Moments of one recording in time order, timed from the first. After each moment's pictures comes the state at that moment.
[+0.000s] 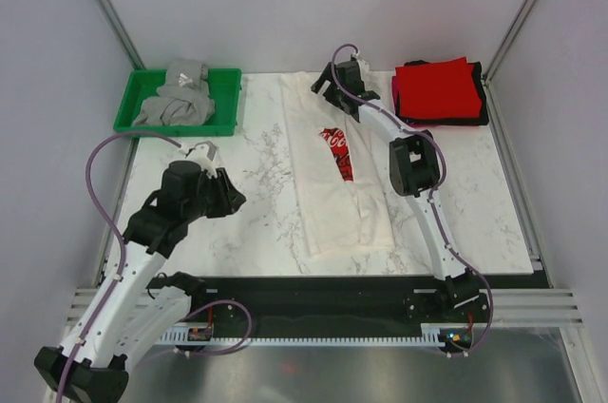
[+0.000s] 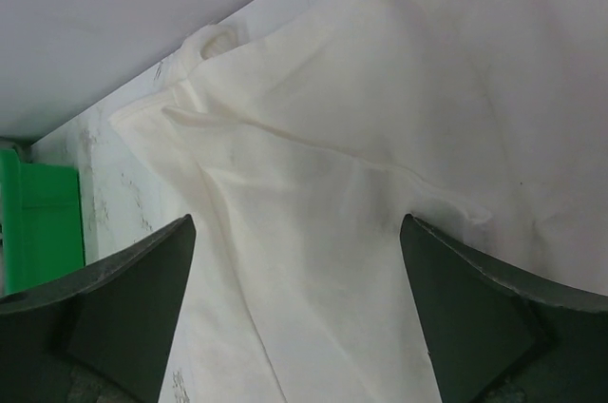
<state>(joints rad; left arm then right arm) -0.35 0.73 0.79 -0.70 0.09 -0.47 0.38 2.71 2.39 -0.18 0.08 0.81</state>
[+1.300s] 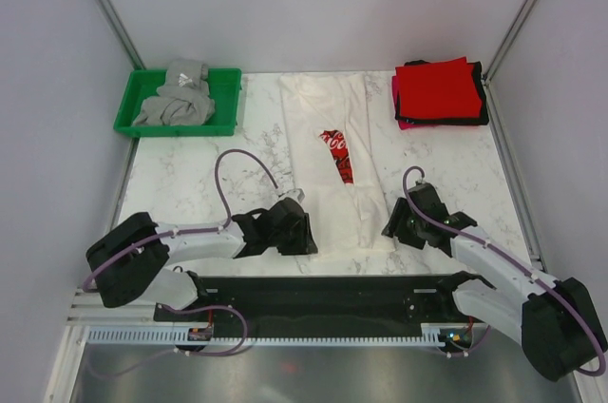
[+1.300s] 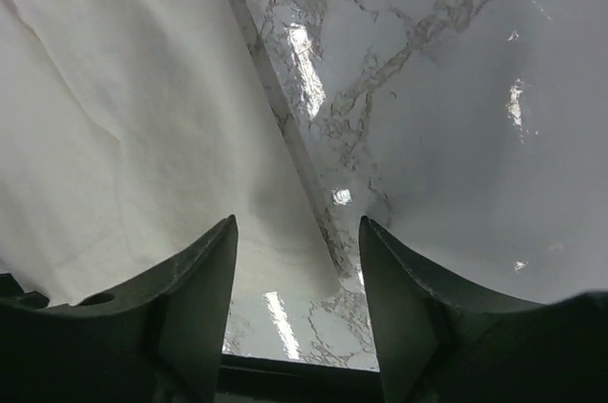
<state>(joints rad) -0.98 1.39 0.57 -0.08 0.01 -0.93 0.42 0.99 0.42 -0.47 0.01 0.79</state>
